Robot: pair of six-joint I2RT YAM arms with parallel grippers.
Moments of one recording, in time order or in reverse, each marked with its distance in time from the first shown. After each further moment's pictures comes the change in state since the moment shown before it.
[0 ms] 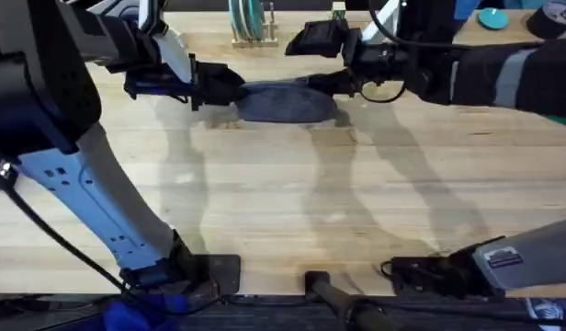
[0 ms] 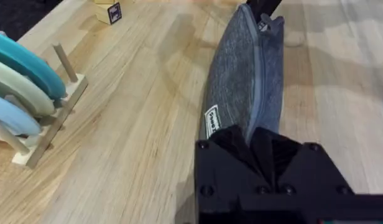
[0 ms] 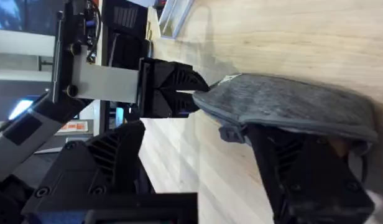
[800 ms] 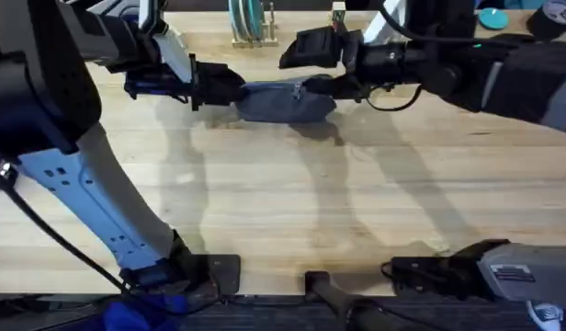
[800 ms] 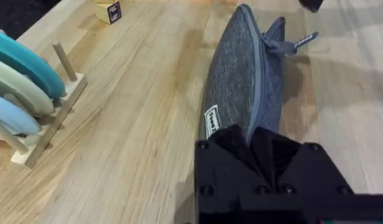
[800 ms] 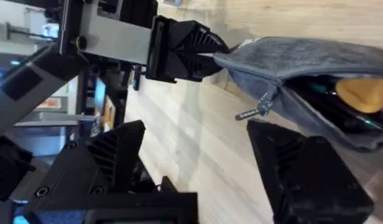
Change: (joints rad) left arm 0.000 0.000 0.000 0.000 0.000 -0.007; right arm 0.068 -0.200 0.000 -0.285 0.052 -0.135
